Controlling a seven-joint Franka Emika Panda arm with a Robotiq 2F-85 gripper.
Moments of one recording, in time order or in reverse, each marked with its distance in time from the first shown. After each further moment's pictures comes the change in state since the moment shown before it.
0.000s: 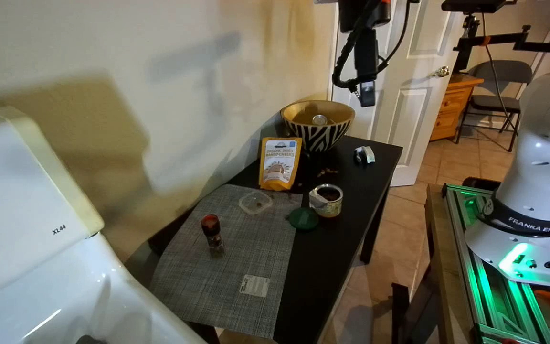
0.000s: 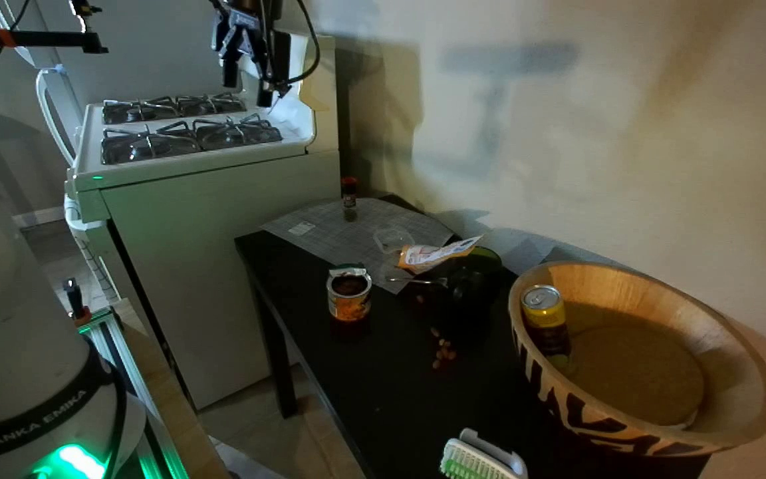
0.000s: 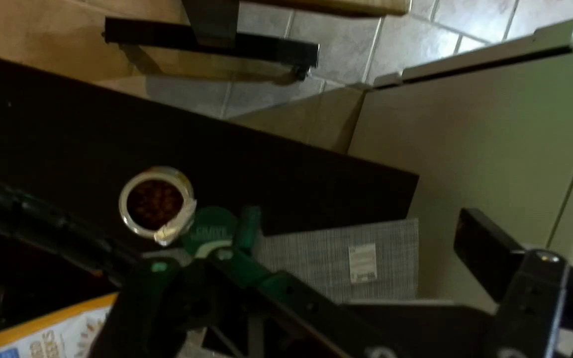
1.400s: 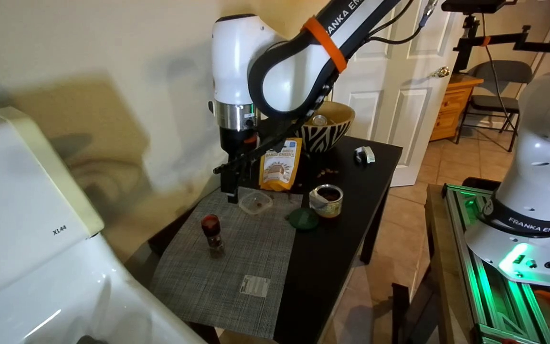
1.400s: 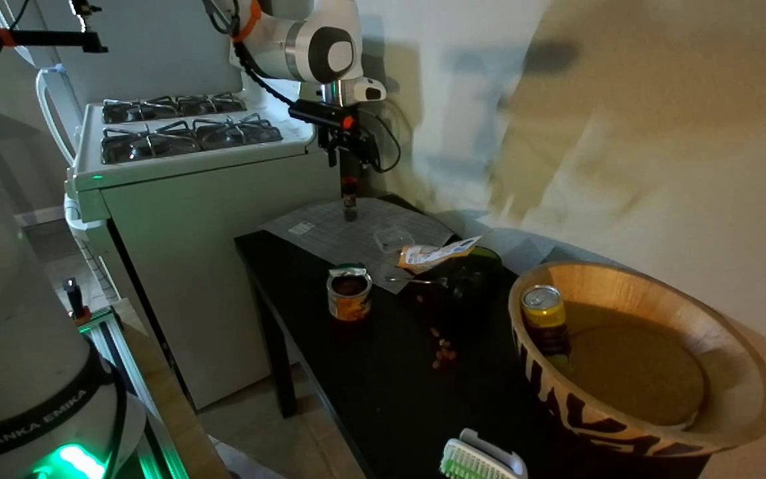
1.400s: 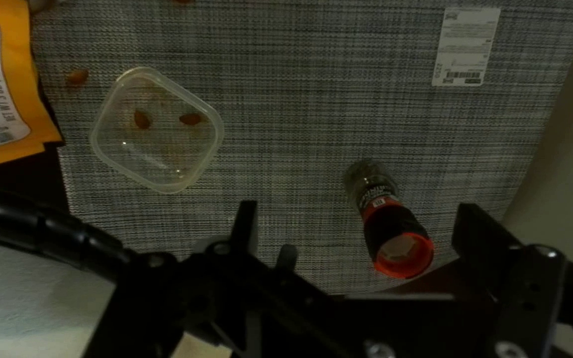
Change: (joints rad) arm 0.019 0.764 0.089 0.258 -0.249 0.769 0.088
